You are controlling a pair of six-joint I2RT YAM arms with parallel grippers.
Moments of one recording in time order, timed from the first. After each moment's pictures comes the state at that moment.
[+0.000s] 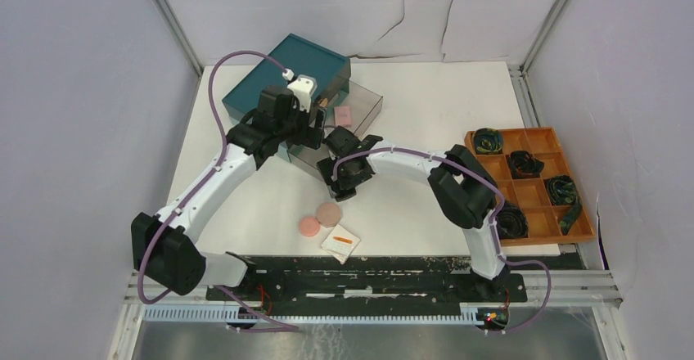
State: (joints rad) left arm -0.44 1.35 1.19 -0.47 -0.02 -0.03; right arm 0.87 2.06 1.52 -0.57 -0.02 0.34
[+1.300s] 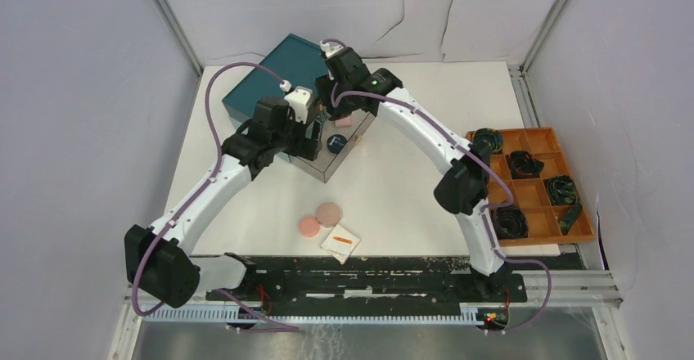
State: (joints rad) left arm -0.44 1.27 1.10 -0.48 0.01 -0.03; right arm 0.75 2.16 2.30 -0.88 0.20 0.25
